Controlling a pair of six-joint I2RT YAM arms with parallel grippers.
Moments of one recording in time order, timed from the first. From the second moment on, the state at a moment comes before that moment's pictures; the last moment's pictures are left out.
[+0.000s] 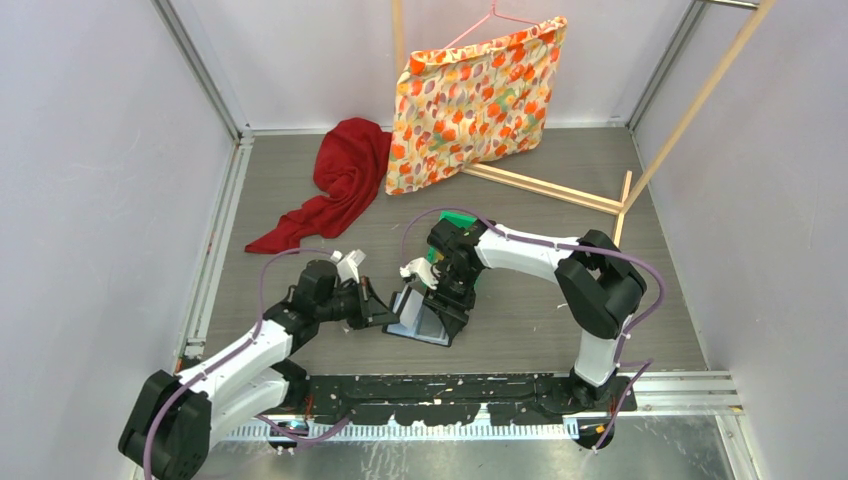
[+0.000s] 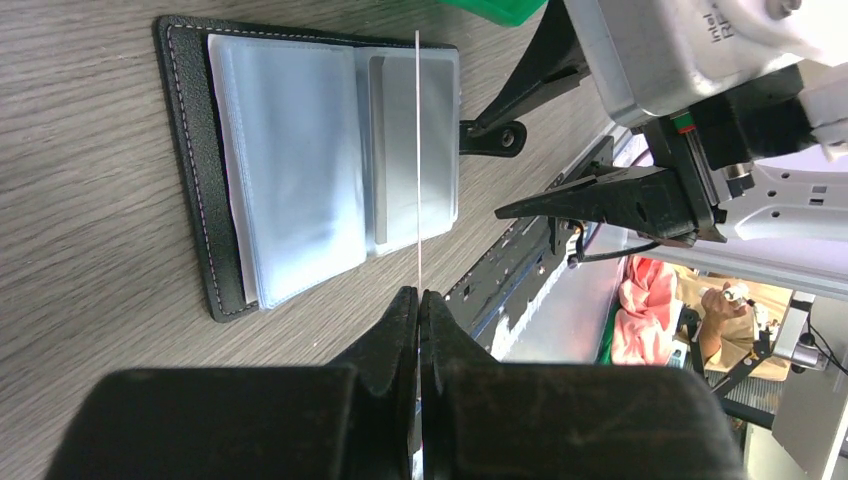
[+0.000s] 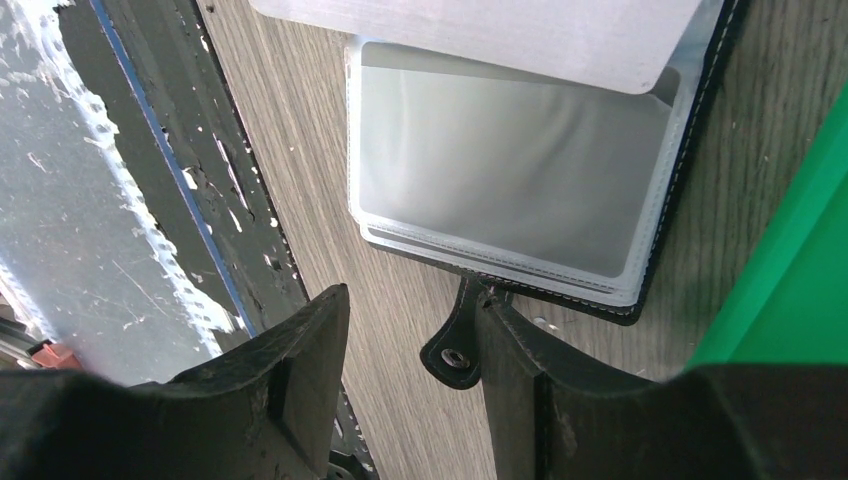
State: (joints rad) left arm -0.48 0.91 0.28 -0.01 0.59 -0.82; right arm 0.82 1.82 1.19 -0.86 -0.56 -0.43
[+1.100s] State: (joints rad) left arm -0.48 1.12 0.27 0.08 0.61 -0.80; right arm 0.82 1.83 1.20 -0.86 -0.56 -0.43
